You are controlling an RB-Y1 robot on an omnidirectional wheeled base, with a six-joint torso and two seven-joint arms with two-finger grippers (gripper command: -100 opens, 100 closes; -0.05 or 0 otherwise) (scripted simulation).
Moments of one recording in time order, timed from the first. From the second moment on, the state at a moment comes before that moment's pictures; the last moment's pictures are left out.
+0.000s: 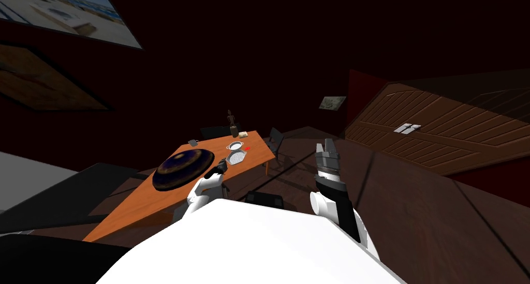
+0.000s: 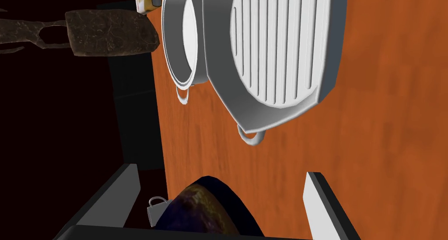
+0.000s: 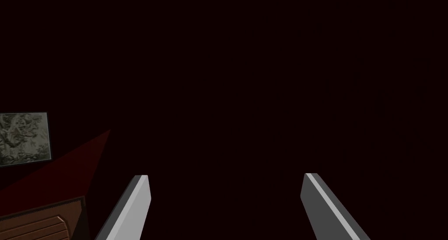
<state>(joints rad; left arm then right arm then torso) 0.23 0.16 0.30 -1.60 0.13 0.45 0.15 0.51 -0.02 -0.02 -2.35 0.06 -0.38 0.15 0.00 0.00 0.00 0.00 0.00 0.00</state>
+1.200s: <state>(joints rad) 0.09 0.17 0.42 -1.41 0.12 0.75 0.24 0.51 -0.02 -0.02 -2.35 0.06 -0.38 0.15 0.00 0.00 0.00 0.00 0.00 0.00</state>
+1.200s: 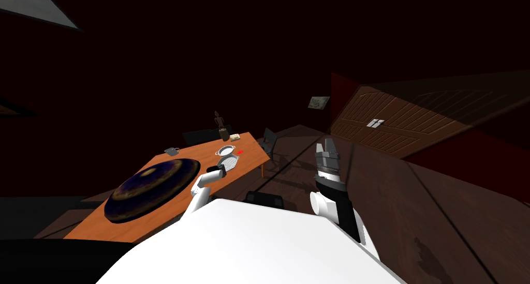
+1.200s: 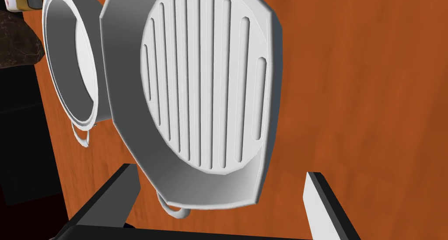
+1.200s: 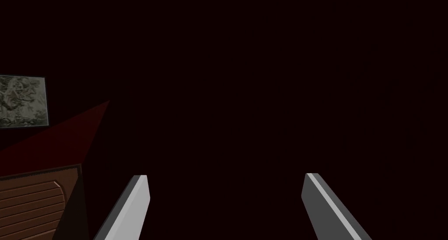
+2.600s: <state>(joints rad) 0.02 0.18 0.46 -1.23 0.12 0.86 0.29 0.51 -0.02 -0.02 -2.35 0.06 -0.38 0.15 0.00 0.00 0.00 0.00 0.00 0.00</state>
